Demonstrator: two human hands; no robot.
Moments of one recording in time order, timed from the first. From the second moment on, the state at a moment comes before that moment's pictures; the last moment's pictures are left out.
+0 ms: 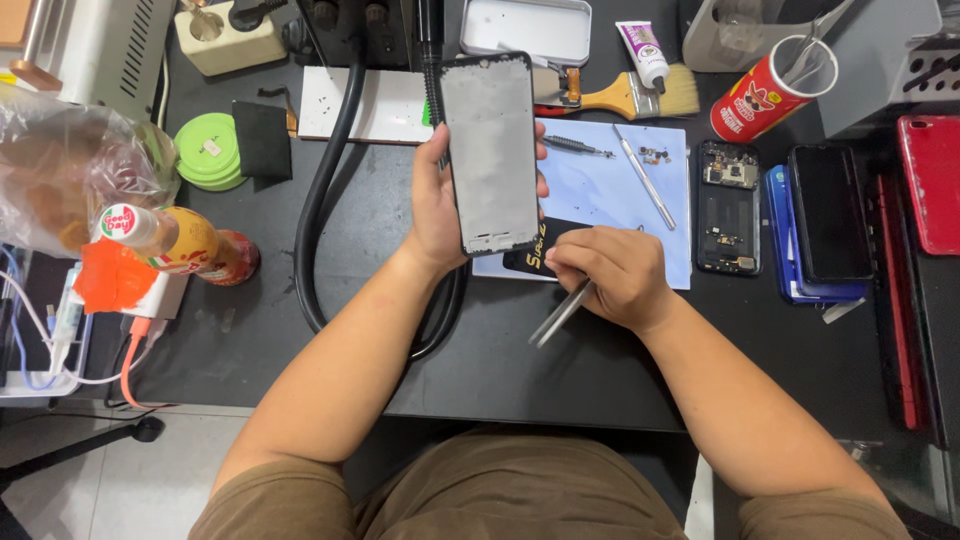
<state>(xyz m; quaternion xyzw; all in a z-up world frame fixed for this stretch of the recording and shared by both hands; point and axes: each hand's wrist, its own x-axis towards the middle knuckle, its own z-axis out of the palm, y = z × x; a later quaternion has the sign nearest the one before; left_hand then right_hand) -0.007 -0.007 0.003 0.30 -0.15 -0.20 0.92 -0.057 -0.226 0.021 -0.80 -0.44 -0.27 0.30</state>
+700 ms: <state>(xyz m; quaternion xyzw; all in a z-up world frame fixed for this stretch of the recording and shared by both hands) -0.043 -0.006 0.033 0.75 -0.30 0.09 0.58 -0.058 -0.269 0.027 -0.88 -0.09 -0.19 0.42</state>
